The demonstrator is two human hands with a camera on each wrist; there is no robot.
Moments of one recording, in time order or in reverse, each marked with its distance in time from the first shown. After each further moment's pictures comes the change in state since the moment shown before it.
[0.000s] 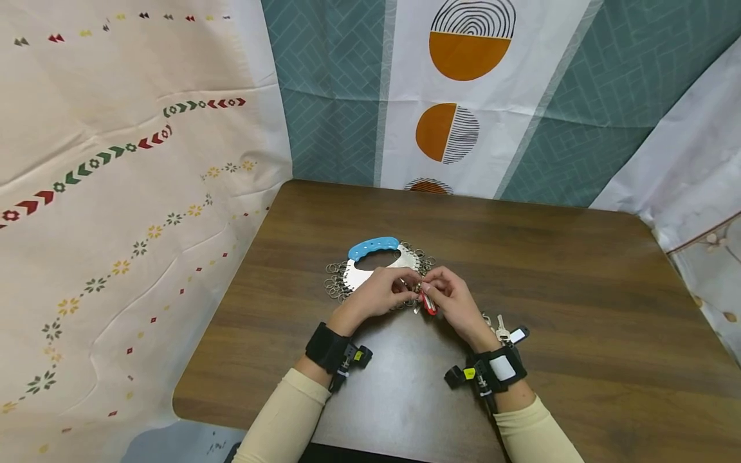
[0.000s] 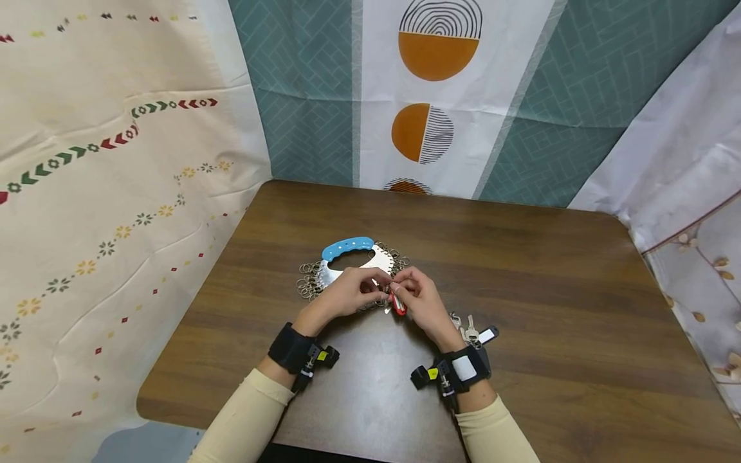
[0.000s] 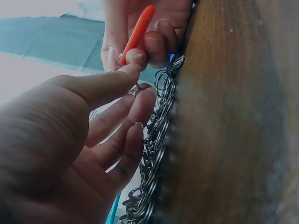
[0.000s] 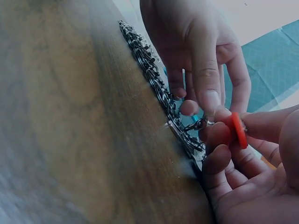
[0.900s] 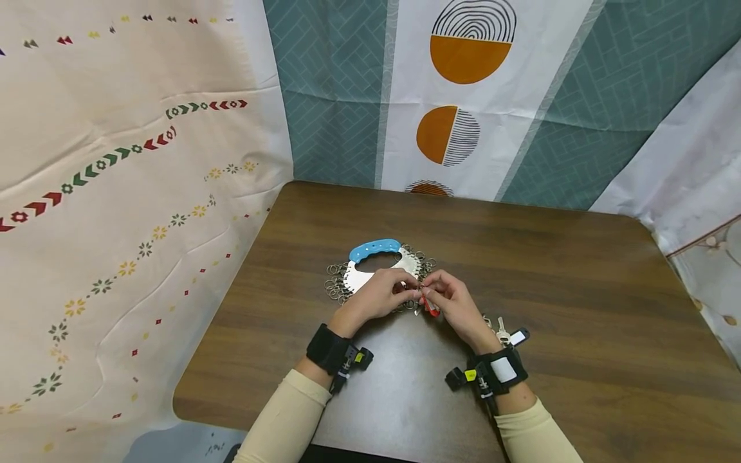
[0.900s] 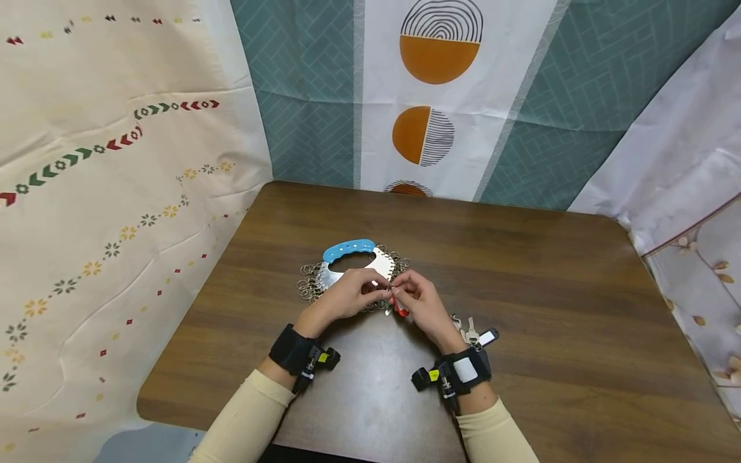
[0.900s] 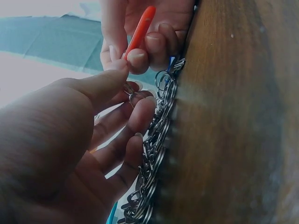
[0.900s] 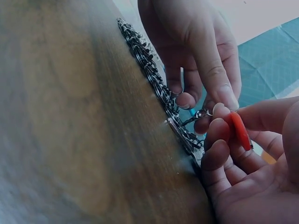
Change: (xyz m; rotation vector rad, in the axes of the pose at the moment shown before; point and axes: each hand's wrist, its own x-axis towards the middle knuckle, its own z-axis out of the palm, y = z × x) left_hand 0.001 0.001 0.000 0.097 0.013 0.010; right_hand -0.002 0.000 -0.002 0.061 -0.044 0.004
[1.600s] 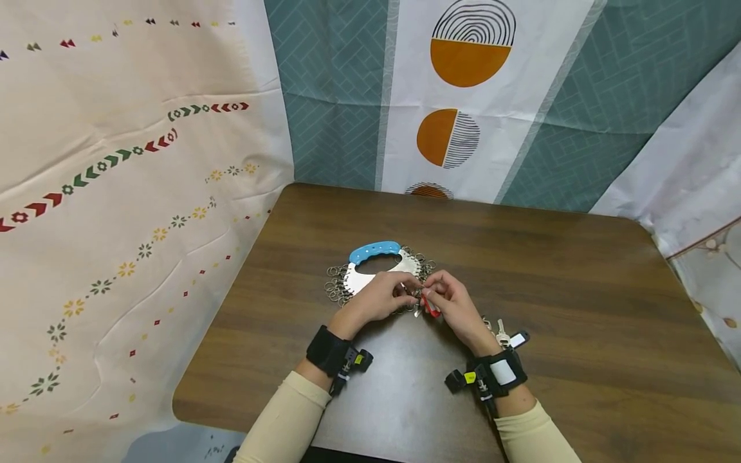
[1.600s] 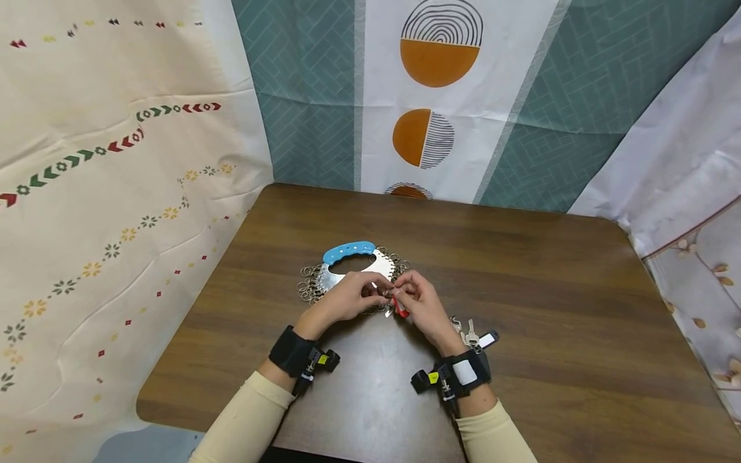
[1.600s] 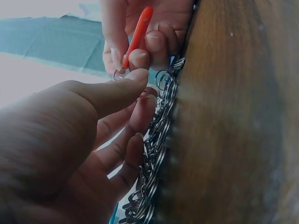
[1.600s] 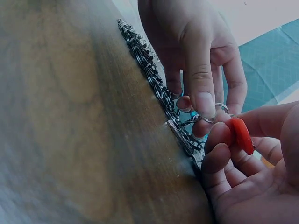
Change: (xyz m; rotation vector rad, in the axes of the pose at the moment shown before) left_hand -0.001 -0.003 0.002 -0.054 -0.031 -0.030; right_hand 0.001 0.002 0.003 0.032 0.015 0.003
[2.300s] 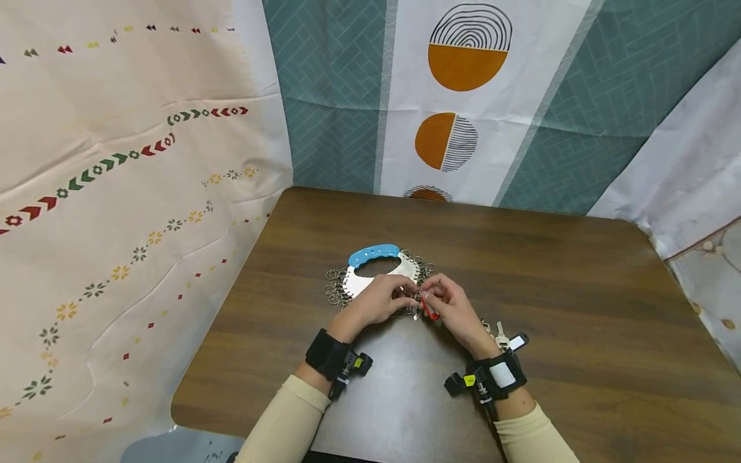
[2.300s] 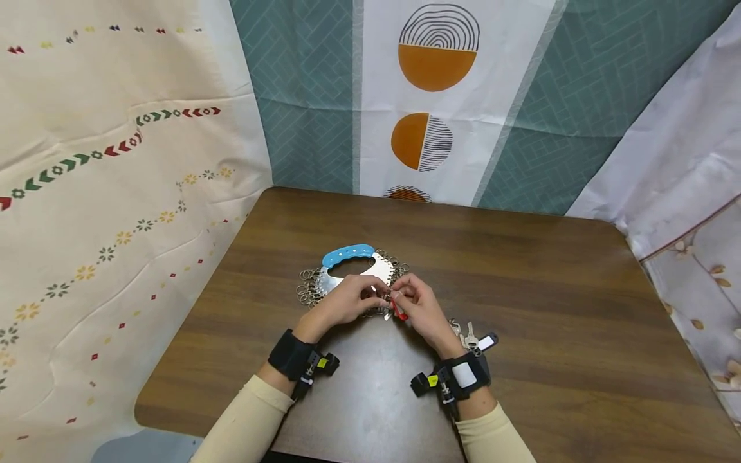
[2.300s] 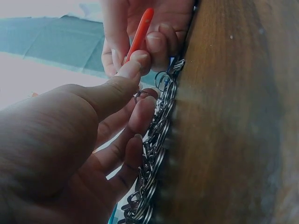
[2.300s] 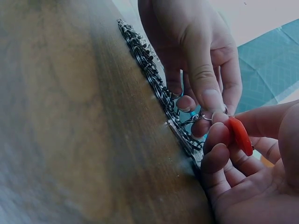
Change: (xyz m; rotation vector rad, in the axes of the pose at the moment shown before) left_hand 0.000 0.001 0.002 0.021 0.023 0.020; right_hand 0.000 0.001 0.001 -0.012 -0.016 -0.033
